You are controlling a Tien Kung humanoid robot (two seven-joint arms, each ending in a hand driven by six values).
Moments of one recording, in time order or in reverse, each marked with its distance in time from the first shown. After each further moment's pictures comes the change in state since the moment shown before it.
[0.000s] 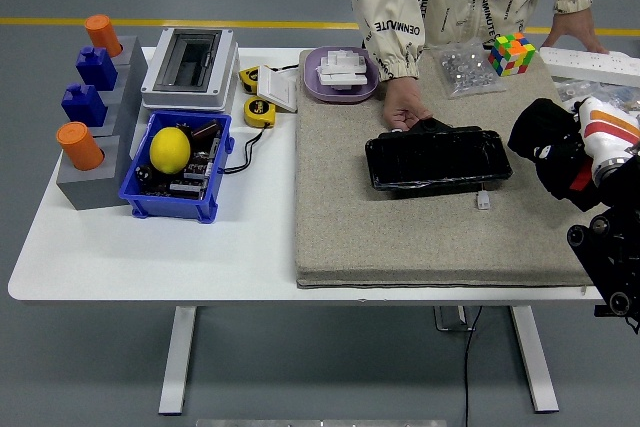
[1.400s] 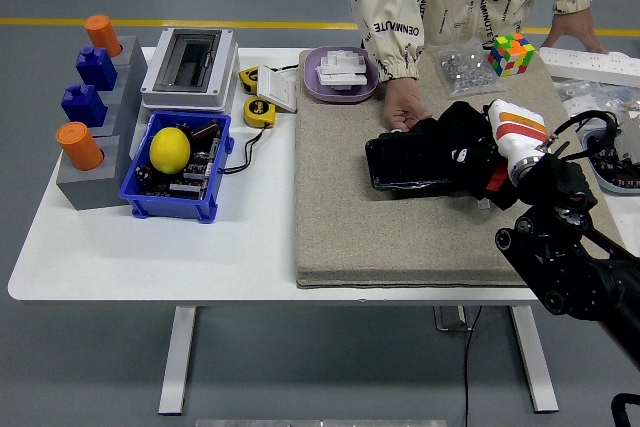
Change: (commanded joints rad) left arm -0.008 0.007 0.021 0.000 -0.011 -0.001 0.000; right arm 0.089 0.134 -0.181 -0.033 0.038 0.001 0.002
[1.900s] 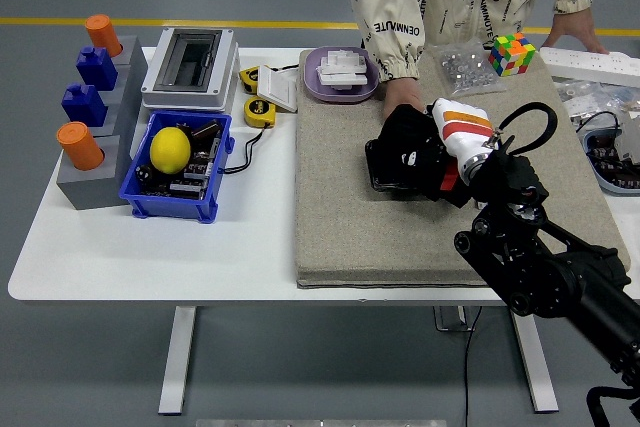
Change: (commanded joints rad) left arm -0.005 0.001 -0.004 0.000 0.001 0.000 0.000; right arm 0.061 0.068 -0.136 0.014 0.020 0.010 -0.004
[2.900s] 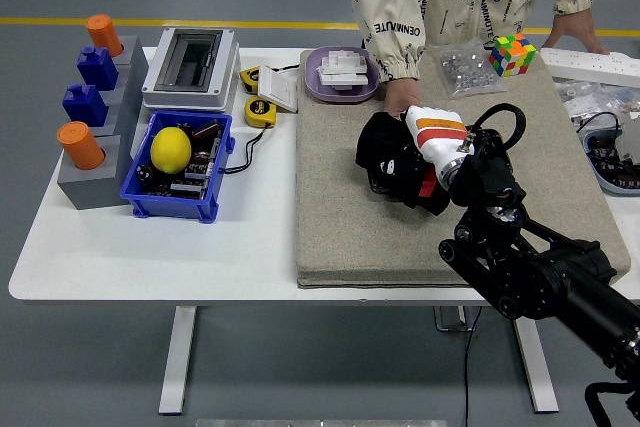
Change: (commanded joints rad) left arm -0.001 -0.001 -0.006 0.000 0.003 0.001 0.000; right arm 0.028 -0.006 -0.083 -0.040 0.012 0.005 0.000
